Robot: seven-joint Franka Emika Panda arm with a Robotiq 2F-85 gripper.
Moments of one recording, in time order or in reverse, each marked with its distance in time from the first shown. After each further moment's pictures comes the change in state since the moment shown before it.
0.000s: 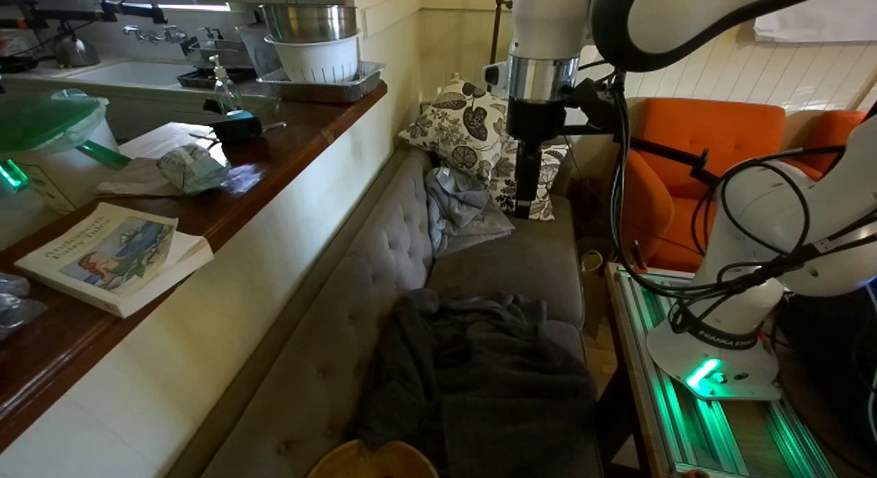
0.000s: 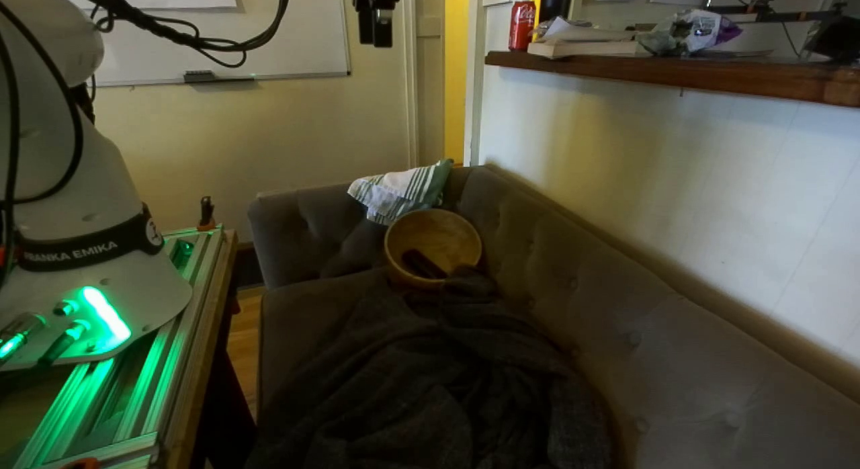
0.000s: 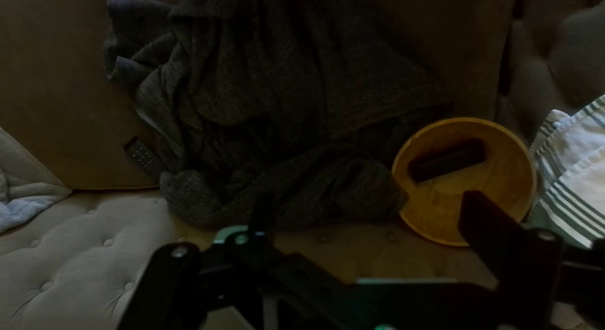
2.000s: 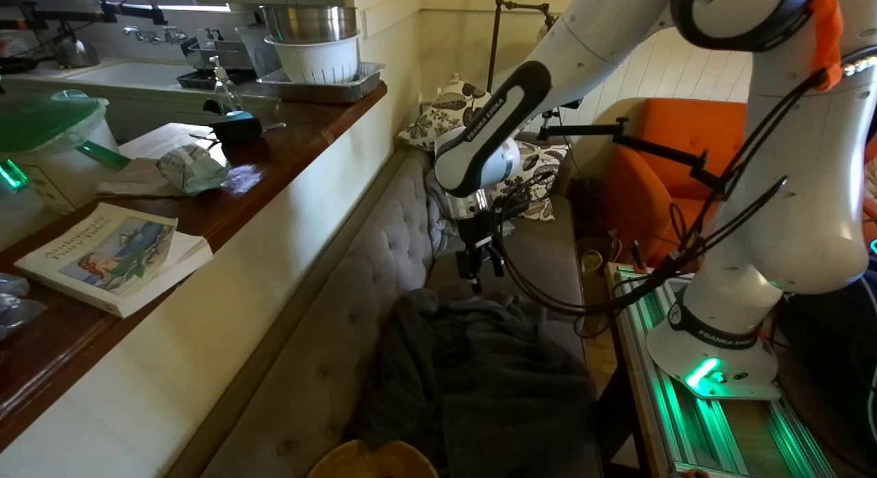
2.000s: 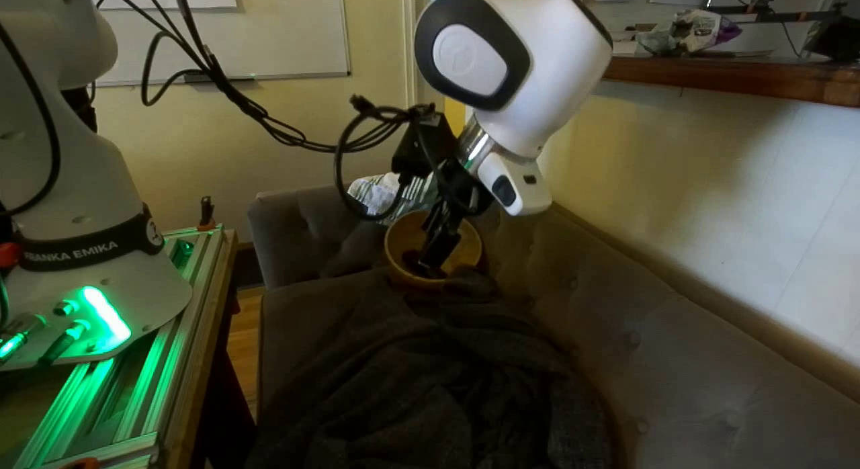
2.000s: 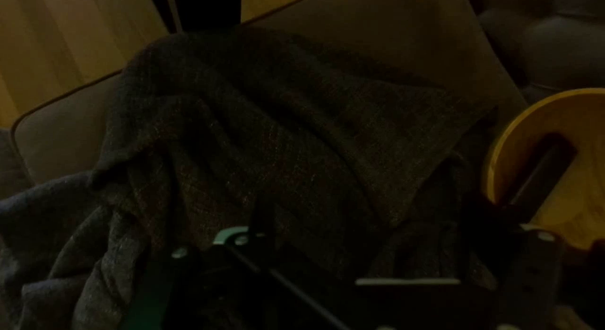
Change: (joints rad) arm -0.160 0.911 -0.155 0.229 0.307 0.170 -0.093
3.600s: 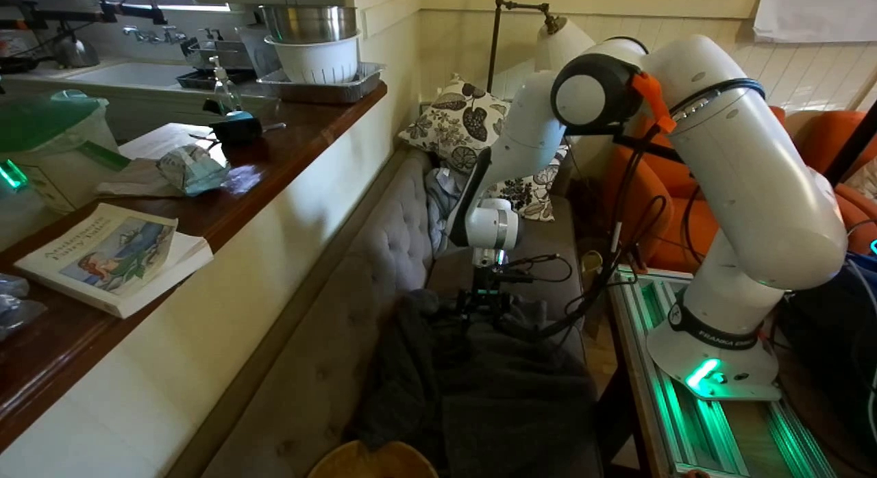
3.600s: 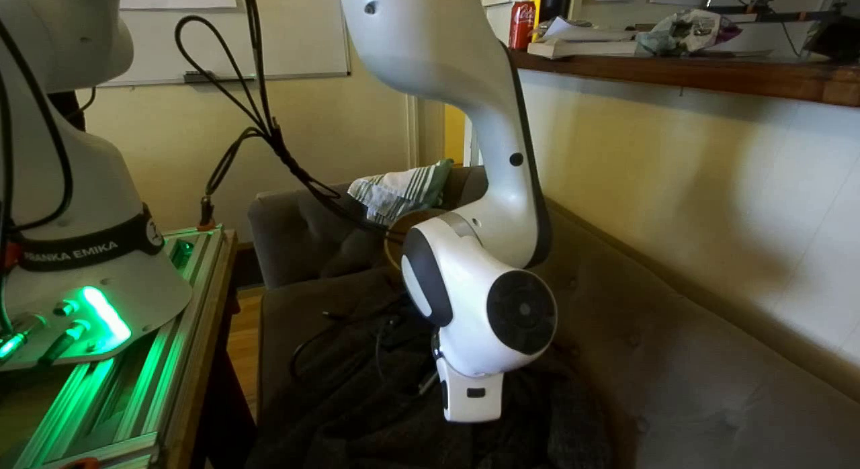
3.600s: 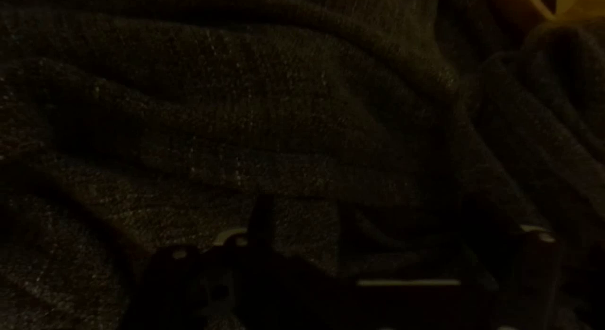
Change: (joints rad) arm -0.233 0.524 0.087 0.146 0.618 0.329 -0.229
